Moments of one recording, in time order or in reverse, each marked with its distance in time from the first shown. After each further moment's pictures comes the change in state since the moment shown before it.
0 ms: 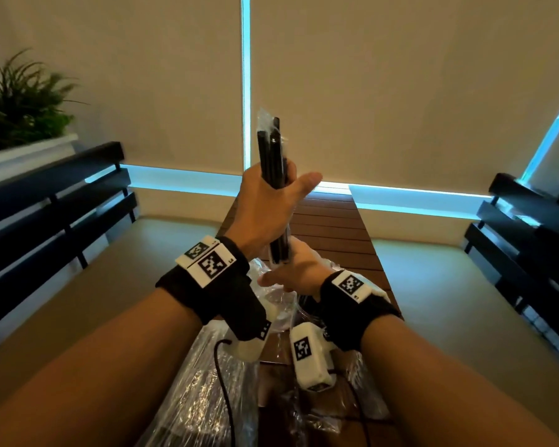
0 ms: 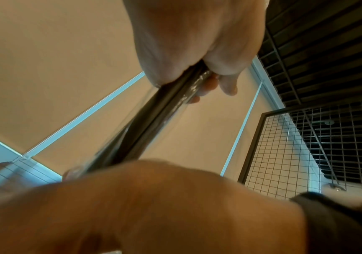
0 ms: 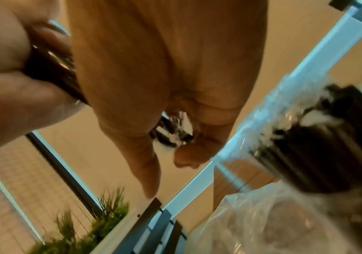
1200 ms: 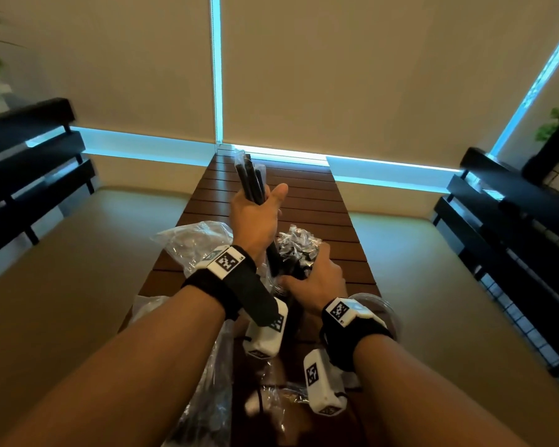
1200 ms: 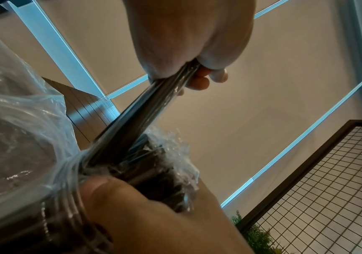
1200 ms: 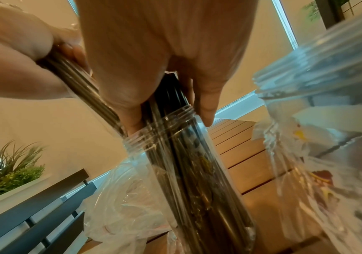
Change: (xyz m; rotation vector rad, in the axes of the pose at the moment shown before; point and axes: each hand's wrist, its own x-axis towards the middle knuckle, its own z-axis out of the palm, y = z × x) left_hand -0.028 -0.112 0.047 -0.172 0.214 -0.379; right_hand -0.026 0.101 0.011 -0.110 0.394 0.195
